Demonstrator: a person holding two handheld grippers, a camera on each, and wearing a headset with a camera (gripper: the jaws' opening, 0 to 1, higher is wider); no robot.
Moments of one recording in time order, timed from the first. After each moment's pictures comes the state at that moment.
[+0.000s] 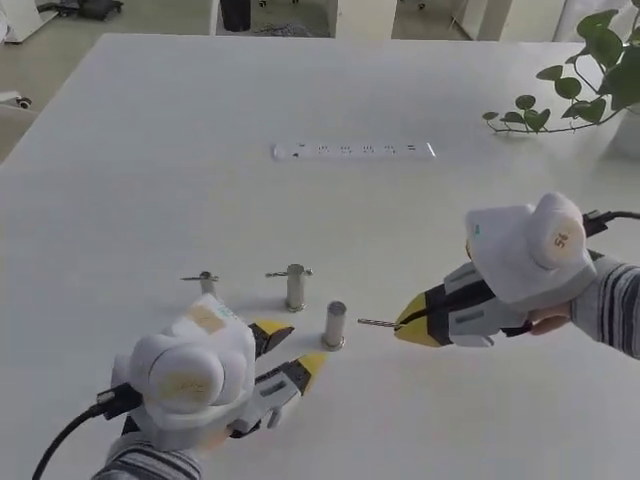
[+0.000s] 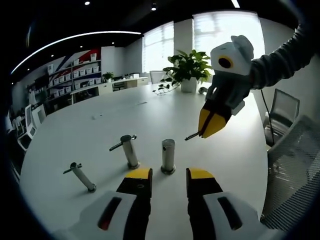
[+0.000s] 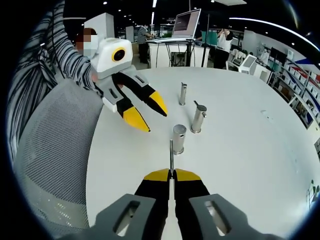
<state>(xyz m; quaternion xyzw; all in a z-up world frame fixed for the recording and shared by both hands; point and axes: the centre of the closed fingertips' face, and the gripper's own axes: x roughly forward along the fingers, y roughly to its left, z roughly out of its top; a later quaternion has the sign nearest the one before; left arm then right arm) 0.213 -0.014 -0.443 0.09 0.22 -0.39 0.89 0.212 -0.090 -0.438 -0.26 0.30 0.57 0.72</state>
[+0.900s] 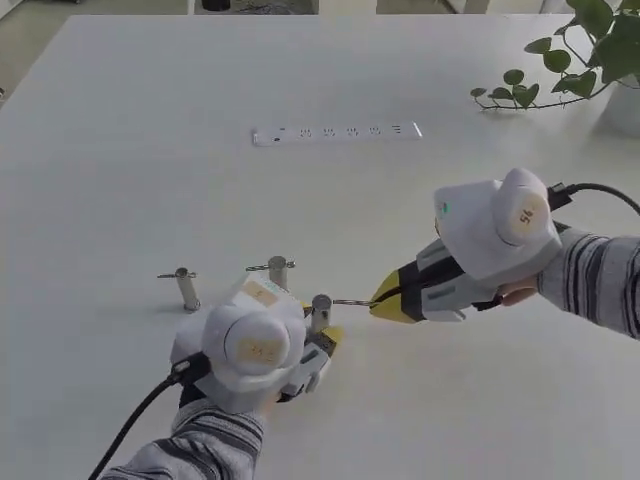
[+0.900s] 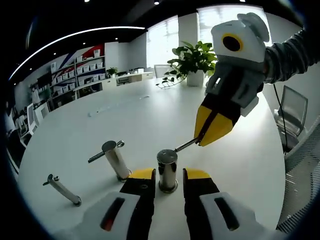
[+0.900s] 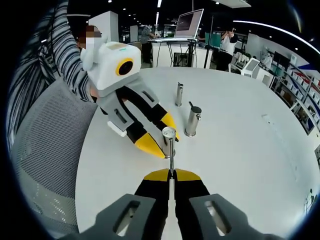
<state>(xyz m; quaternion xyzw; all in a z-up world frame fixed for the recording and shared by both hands) 0.246 -0.048 -0.466 0.10 0.23 -0.36 0.90 0.233 -0.085 -0.447 -0.27 0.28 0.58 0.71</state>
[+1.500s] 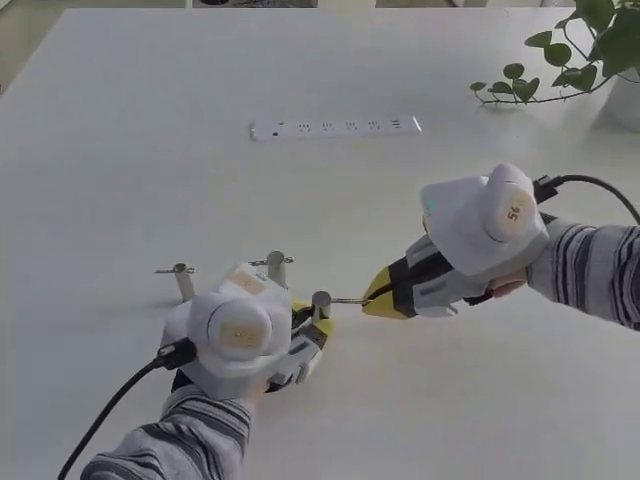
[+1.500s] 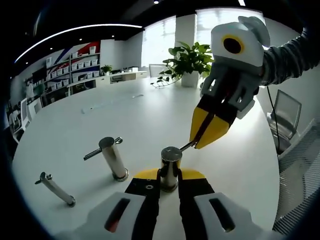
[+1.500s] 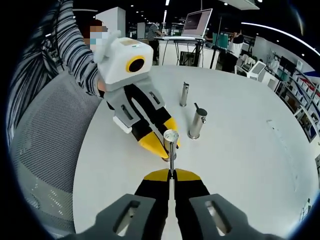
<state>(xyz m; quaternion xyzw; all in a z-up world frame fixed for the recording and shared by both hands) 0.245 -0.048 -0.470 0.06 0.25 -0.40 0.88 0.239 -0.079 -0.454 -0.29 0.28 0.60 0.70</state>
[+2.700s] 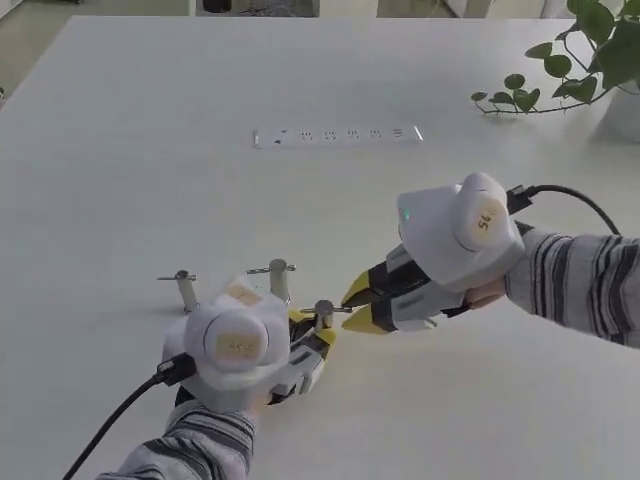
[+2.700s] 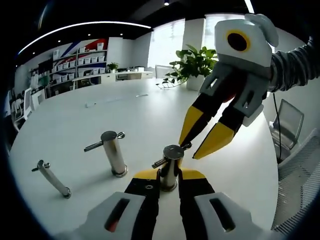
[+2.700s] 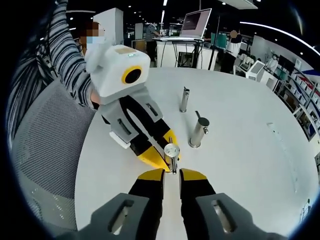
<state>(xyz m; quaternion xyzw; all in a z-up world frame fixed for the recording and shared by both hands) 0.245 -0.049 -0.472 0.04 0.25 -0.38 0.89 0.233 -0.062 -0.445 -0.28 0.28 0.59 0.70</state>
